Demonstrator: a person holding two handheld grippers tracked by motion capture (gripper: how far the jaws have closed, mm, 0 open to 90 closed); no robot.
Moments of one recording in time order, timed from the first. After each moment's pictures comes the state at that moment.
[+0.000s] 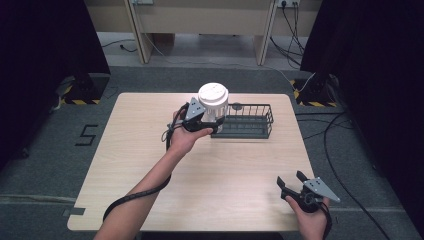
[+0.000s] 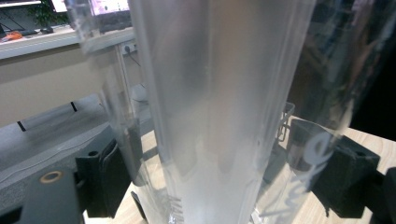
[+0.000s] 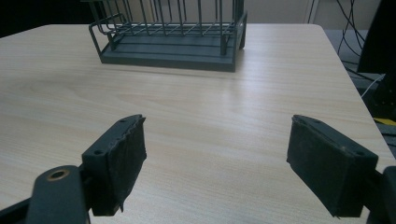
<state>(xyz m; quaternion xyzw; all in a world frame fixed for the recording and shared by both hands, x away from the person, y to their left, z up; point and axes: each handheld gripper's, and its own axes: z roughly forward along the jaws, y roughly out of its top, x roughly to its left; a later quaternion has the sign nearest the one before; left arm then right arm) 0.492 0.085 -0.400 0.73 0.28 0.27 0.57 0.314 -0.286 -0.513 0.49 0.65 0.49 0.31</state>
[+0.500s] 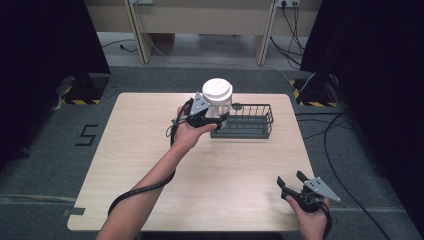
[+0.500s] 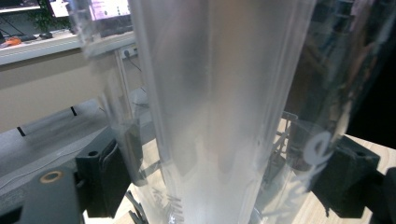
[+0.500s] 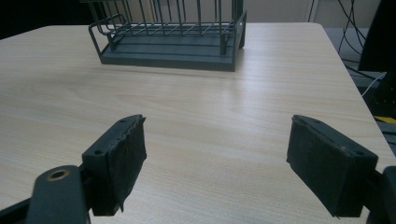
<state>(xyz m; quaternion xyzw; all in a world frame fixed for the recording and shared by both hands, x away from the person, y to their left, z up) 0.504 0.073 -0.392 0.72 0.27 0.27 0.57 0.314 -0.287 -0.514 0.49 0.65 0.49 0.31</state>
